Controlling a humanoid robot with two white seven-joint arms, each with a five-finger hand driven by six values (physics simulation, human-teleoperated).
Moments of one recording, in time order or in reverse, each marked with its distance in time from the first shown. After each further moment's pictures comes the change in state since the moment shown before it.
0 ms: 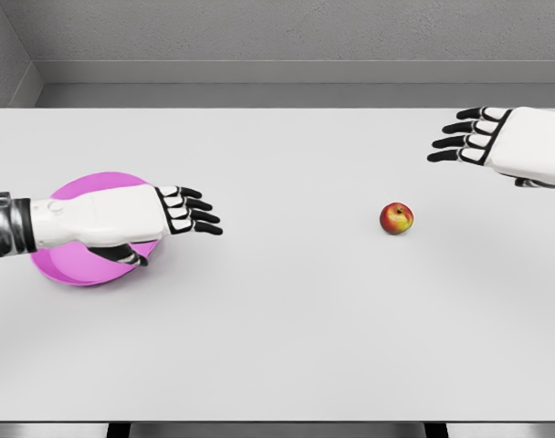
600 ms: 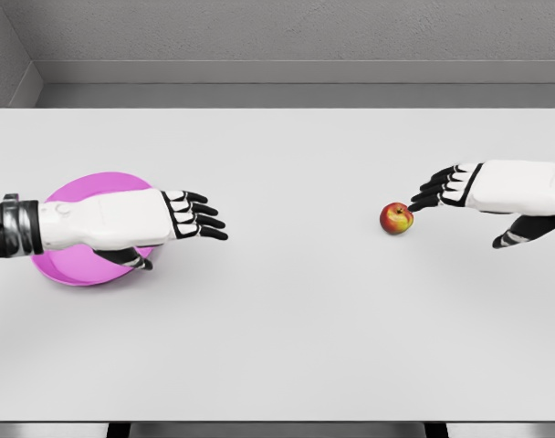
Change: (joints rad) left arm -0.018 -0.010 -0.030 0.001 0.000 0.000 -0.007; right arm 0.012 0.063 0.069 0.042 -0.455 -0.002 0.349
